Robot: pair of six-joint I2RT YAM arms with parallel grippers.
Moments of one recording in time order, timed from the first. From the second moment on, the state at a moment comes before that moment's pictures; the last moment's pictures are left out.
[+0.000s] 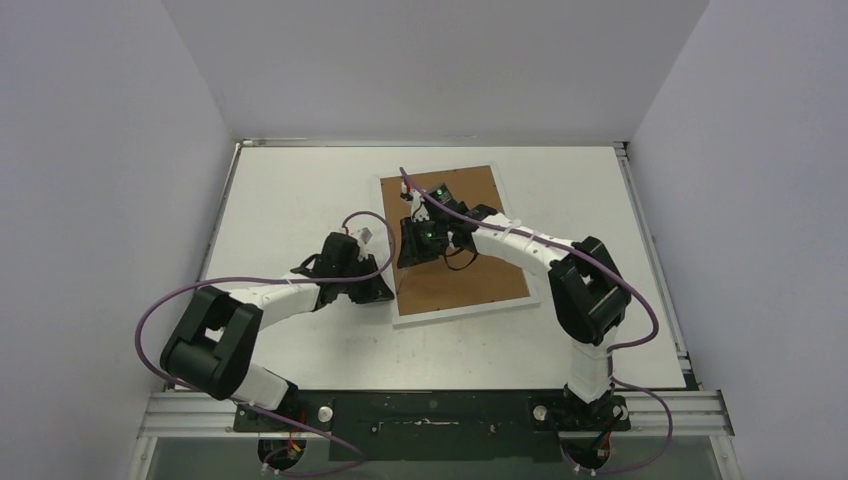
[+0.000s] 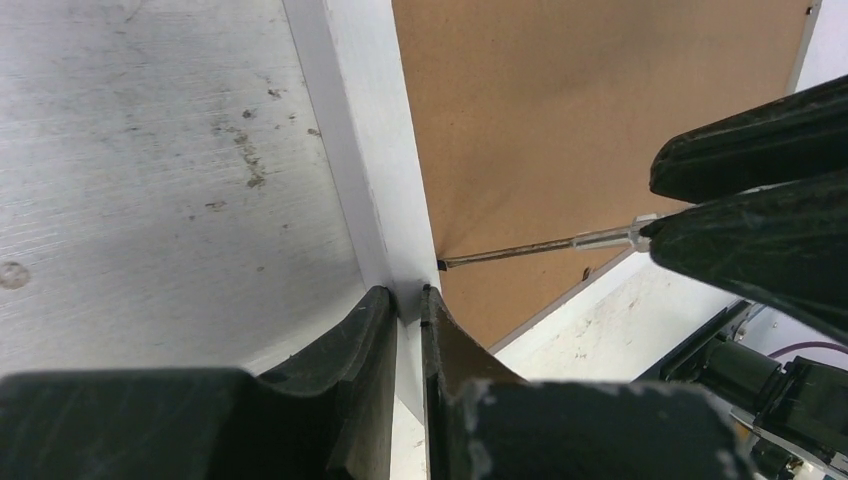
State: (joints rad) left arm -0.46 1.48 0.62 -0.02 0.32 -0.70; right arm 0.70 1.90 1.38 -0.36 -0.45 0.40
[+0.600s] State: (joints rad) left arm -0.52 1.50 0.62 0.02 0.32 -0.77; right arm 0.80 1.82 1.32 -0.37 -0.17 0.48
